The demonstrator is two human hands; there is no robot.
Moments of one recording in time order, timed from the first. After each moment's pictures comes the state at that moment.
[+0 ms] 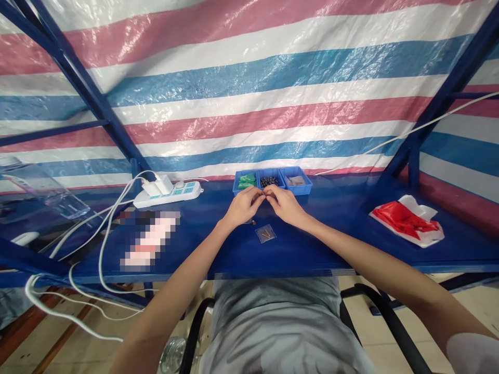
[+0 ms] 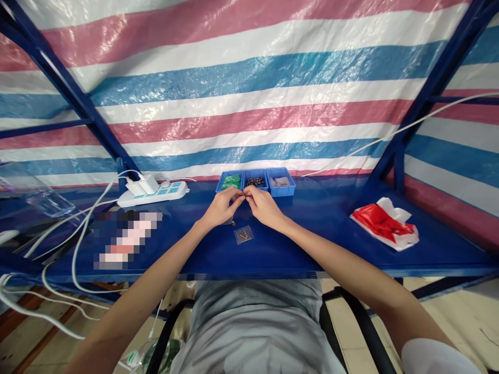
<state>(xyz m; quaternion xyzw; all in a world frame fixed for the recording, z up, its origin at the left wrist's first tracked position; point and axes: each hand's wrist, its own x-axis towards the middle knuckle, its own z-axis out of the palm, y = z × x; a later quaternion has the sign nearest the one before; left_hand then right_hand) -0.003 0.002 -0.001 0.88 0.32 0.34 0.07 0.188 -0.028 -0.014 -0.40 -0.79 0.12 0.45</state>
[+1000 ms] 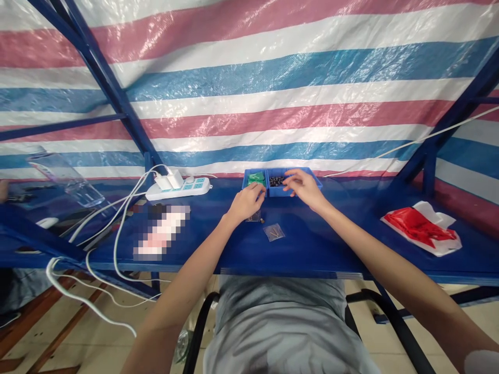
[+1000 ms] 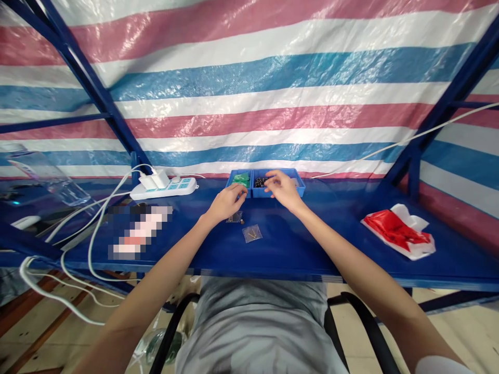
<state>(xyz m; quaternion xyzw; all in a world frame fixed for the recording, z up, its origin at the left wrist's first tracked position) -0.017 0.010 -0.002 0.88 0.39 0.28 -0.01 0.212 -0.007 0.007 -0.46 -0.62 0.34 0.54</state>
